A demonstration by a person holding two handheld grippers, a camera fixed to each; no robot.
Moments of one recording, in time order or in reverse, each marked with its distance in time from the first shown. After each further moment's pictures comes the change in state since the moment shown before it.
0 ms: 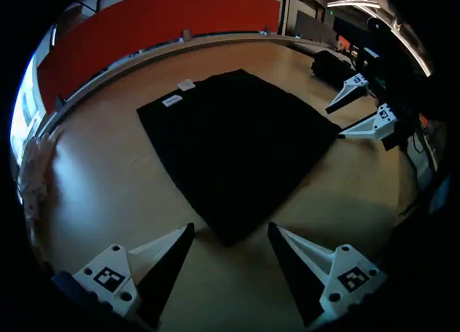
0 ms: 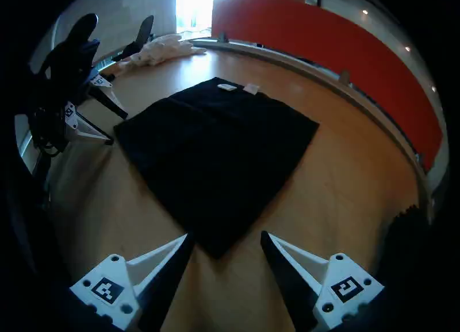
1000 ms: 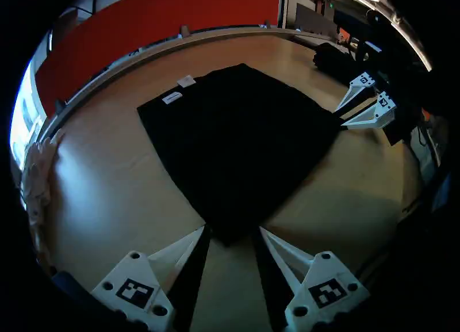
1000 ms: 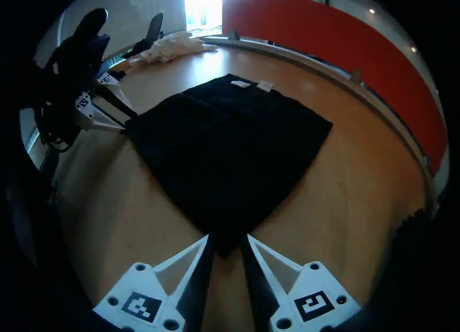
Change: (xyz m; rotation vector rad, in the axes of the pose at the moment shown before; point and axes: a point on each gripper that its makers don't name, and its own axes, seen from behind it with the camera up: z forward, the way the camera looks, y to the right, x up) left arm 0.001 0.000 0.003 0.029 -0.038 0.023; right arm 0.000 -0.011 -0.002 0.069 -0.013 -0.015
